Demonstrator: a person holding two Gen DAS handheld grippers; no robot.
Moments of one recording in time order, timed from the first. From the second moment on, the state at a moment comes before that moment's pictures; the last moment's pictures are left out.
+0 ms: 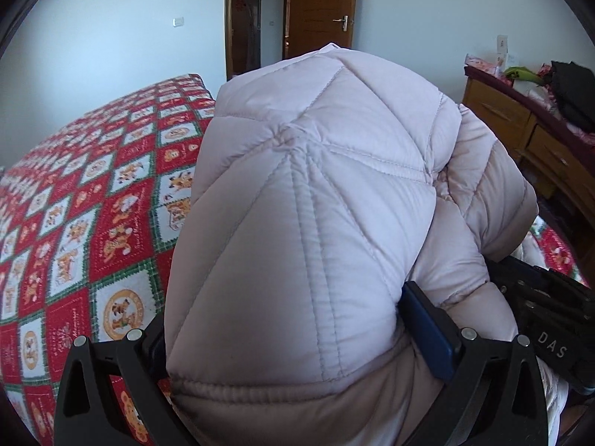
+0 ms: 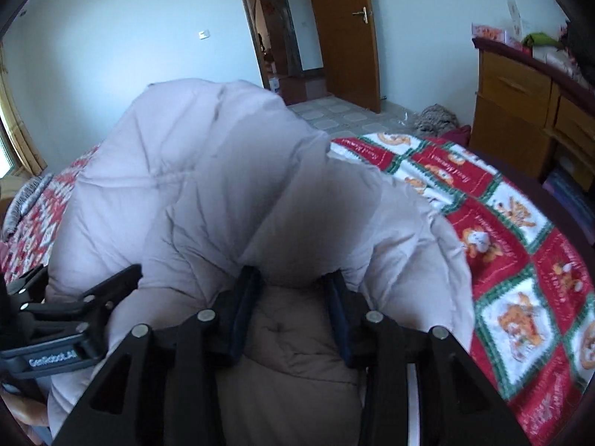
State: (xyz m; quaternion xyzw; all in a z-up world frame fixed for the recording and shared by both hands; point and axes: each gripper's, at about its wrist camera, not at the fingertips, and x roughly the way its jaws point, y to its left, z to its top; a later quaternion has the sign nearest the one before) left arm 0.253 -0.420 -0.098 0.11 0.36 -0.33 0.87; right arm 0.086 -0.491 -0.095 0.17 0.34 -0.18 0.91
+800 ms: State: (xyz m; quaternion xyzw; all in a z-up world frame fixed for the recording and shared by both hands) left arm 0.186 -0.363 -0.053 0.15 0.32 -0.32 0.88; right arm -0.040 -0.403 -0.033 0.13 0.28 -0.24 0.92
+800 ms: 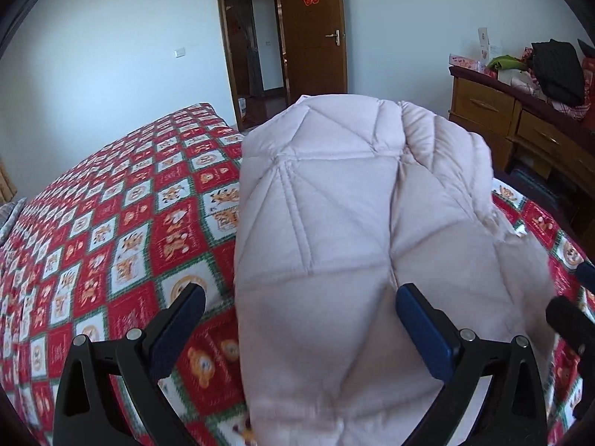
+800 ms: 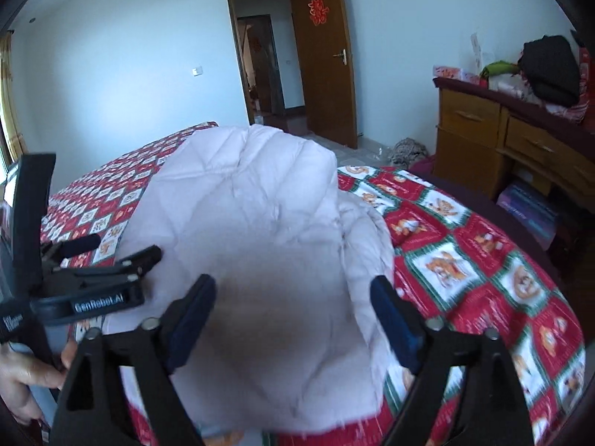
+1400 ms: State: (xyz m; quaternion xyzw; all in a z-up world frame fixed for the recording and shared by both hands) left arm 0.093 -0.300 -0.048 0.15 0.32 -0.33 0.88; right arm -0.119 -0.359 -0.029 0.15 0.29 -0.24 0.92
